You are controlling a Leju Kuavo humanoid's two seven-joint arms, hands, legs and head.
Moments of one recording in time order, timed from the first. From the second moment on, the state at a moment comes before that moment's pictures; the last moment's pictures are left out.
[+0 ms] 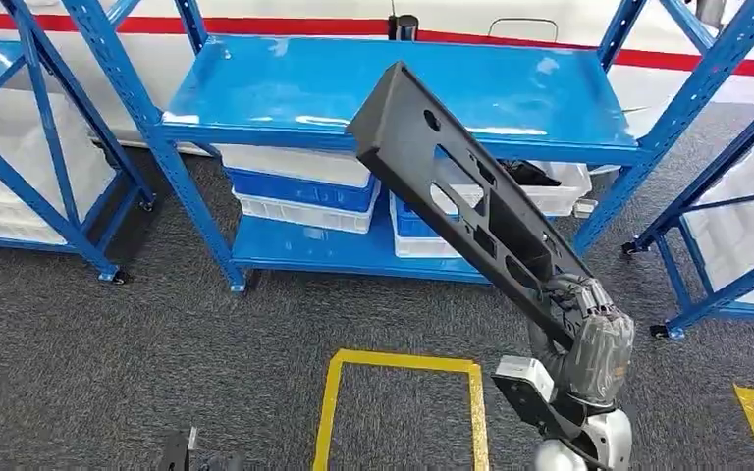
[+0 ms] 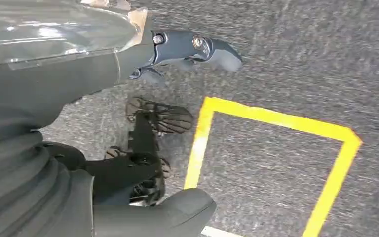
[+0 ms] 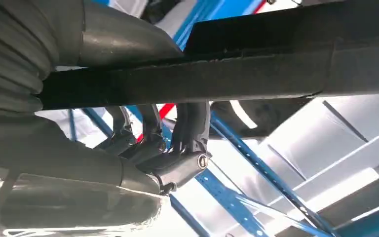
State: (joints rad) left arm -0.17 -0.15 0.54 -0.20 -0.21 0.11 -0.36; right arm 0.03 0.07 0.25 -1.47 0.82 -0.66 -0.41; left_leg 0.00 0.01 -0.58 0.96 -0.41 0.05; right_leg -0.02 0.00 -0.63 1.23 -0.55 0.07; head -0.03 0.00
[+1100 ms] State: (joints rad) left arm -0.17 -0.15 0.54 -0.20 -0.21 0.11 -0.36; right arm 0.03 0.08 0.25 -1.44 0.82 -0.65 -0.41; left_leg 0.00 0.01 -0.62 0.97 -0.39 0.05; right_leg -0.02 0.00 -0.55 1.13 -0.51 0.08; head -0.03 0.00
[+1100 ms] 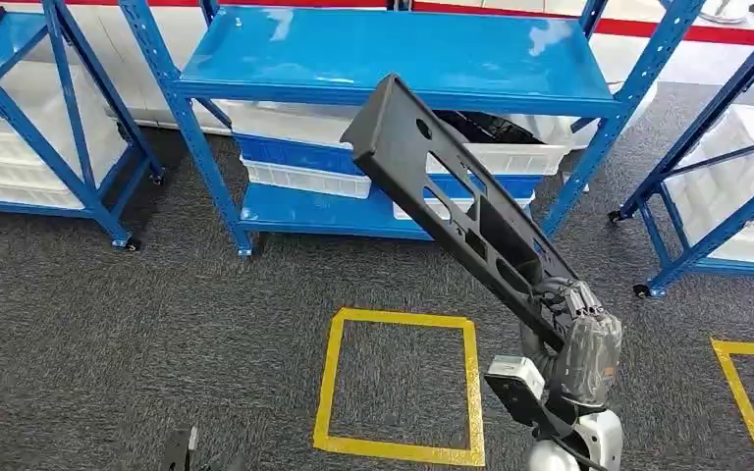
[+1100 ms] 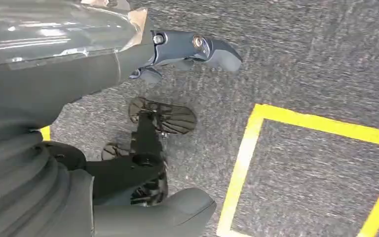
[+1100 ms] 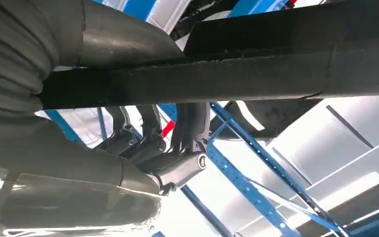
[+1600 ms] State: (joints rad) left arm -0.17 -0.14 0.54 -0.20 -0.22 0.09 -0.37; right arm 0.03 0.09 0.25 -1.44 0.81 -0.65 -0.42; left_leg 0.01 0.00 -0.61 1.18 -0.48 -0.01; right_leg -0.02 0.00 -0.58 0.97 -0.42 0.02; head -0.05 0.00
